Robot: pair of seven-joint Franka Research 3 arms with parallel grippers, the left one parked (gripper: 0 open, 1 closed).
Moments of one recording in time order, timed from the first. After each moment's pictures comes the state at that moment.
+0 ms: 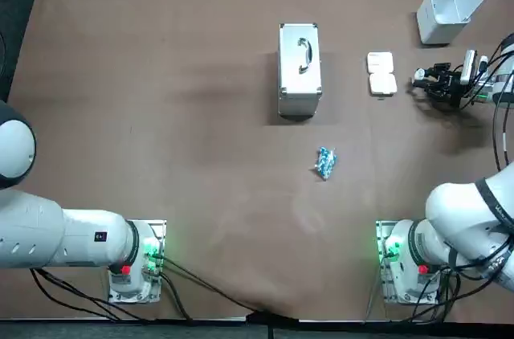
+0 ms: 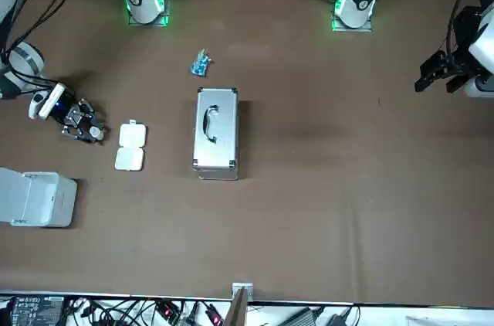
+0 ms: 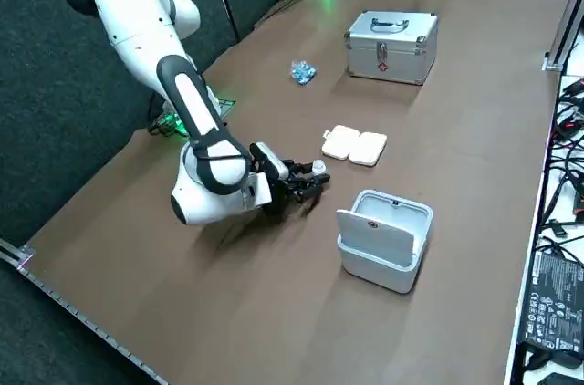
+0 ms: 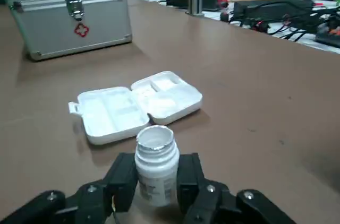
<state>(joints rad) -0.66 0.62 -0.02 -2.08 1.20 1.89 -2.64</state>
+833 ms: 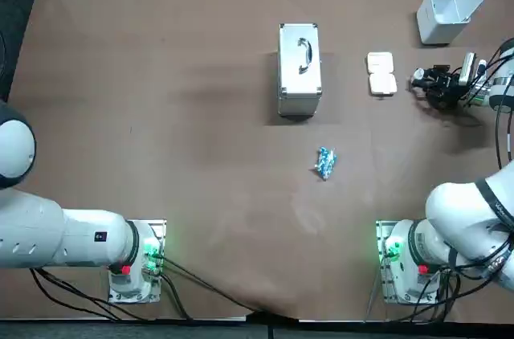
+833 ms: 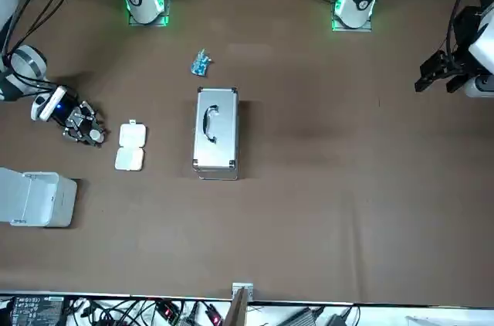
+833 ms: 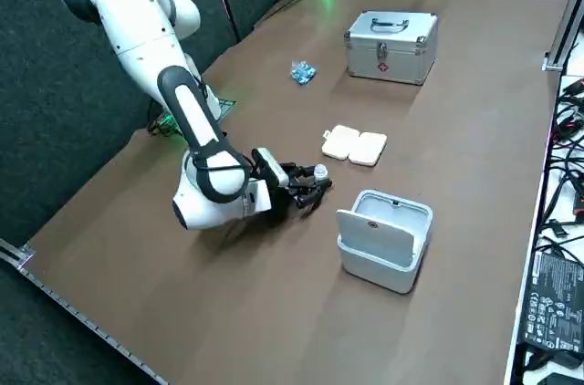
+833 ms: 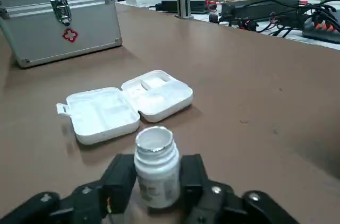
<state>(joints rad) -0.67 0.66 -0.02 -2.06 1.25 1.88 -2.63</state>
